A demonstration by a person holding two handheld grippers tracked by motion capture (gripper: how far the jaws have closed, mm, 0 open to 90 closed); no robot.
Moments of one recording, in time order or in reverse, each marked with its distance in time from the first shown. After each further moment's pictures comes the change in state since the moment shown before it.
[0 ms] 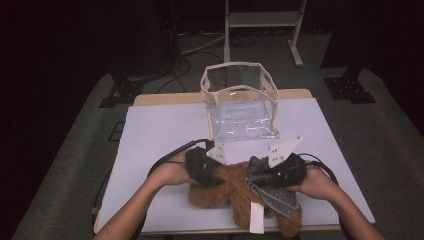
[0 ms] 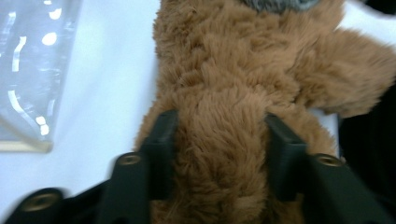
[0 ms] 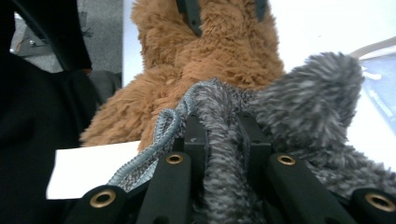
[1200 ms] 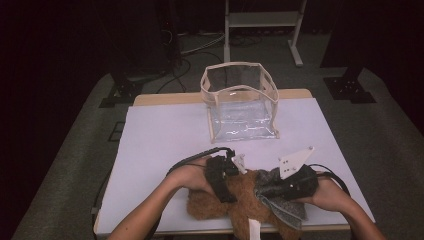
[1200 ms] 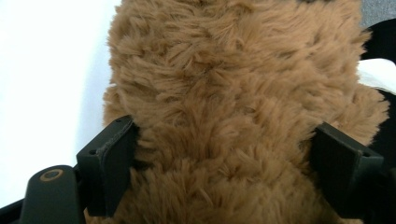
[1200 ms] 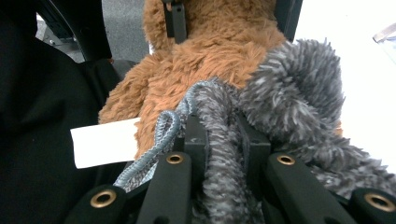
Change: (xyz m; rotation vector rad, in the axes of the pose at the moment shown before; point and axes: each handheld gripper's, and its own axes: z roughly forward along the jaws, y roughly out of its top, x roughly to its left) left arm -0.010 0.023 0.050 0.118 -0.150 0.012; right arm 0.015 -0.022 -0.009 -0.004 0.040 0.010
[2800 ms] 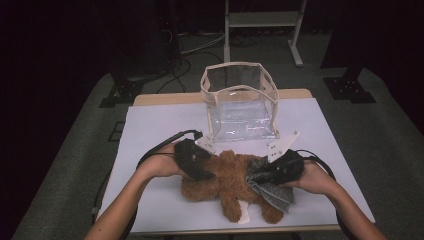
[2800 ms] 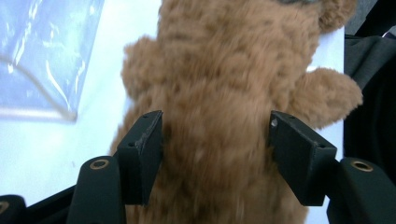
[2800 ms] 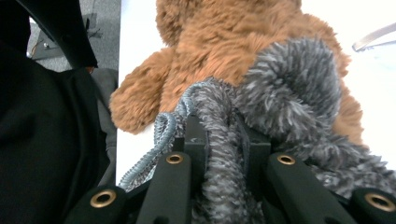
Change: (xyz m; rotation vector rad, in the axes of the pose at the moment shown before) left arm 0.017 -0.056 -0.069 -0.108 0.176 -0.093; right arm -0.036 0.016 0.016 0.016 0.007 0.021
